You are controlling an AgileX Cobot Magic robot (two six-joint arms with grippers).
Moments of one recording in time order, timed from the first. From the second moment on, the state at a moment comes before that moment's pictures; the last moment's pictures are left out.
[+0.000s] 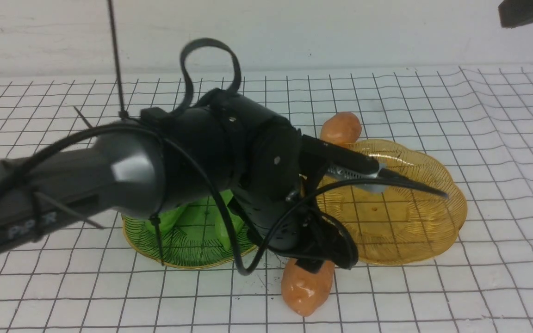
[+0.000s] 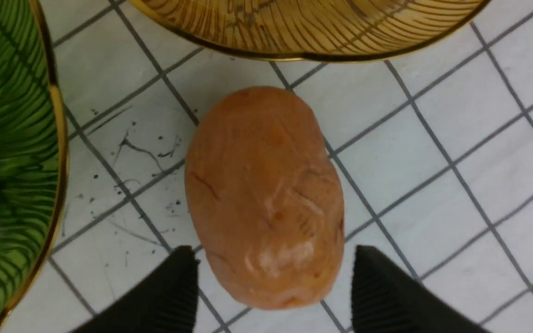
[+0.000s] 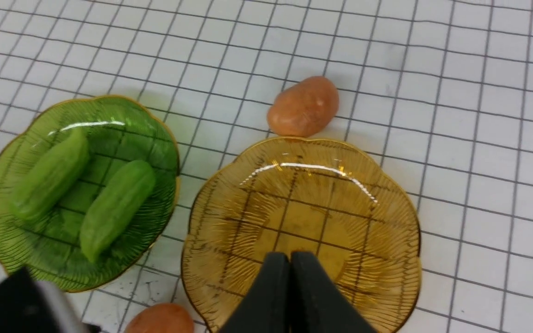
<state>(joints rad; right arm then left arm) 0.16 1.45 -1.74 0.25 1.27 -0.11 -0.78 1.80 -1.37 -0.03 0.86 -0.19</state>
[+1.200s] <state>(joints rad) 0.16 1.48 -1.74 0.23 1.27 -0.13 -0.78 1.83 -1.51 0.10 0.67 -0.20</state>
